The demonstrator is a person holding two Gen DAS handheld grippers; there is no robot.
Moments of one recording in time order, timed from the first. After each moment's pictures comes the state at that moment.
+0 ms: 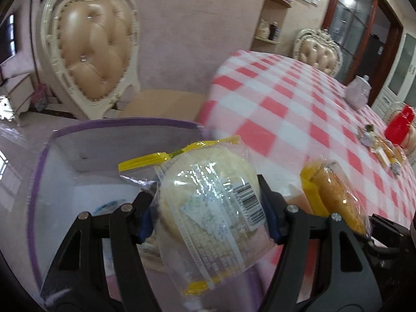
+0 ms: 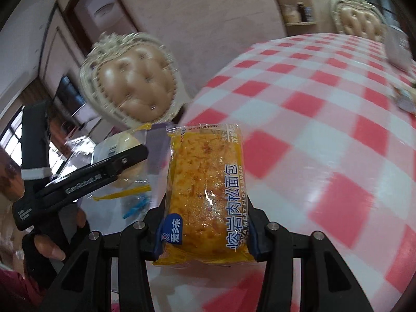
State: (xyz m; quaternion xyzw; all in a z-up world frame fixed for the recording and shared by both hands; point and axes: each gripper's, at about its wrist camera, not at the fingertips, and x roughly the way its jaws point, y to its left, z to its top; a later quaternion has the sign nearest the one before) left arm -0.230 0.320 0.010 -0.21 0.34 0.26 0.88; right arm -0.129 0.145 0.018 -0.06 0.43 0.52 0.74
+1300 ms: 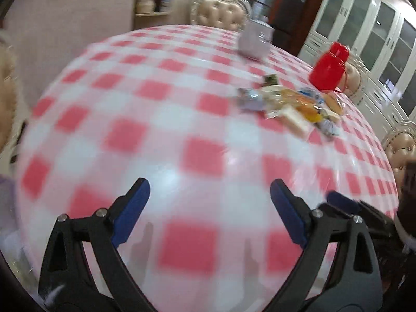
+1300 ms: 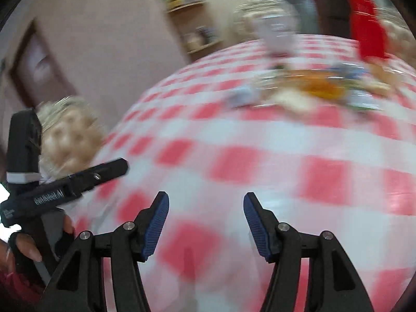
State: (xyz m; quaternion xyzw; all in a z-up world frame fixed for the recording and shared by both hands) left arm -0.017 0.118 0.040 -0.15 0.40 0.02 0.90; right arm 0.009 -0.111 0.031 0.05 0.41 0.29 0.86
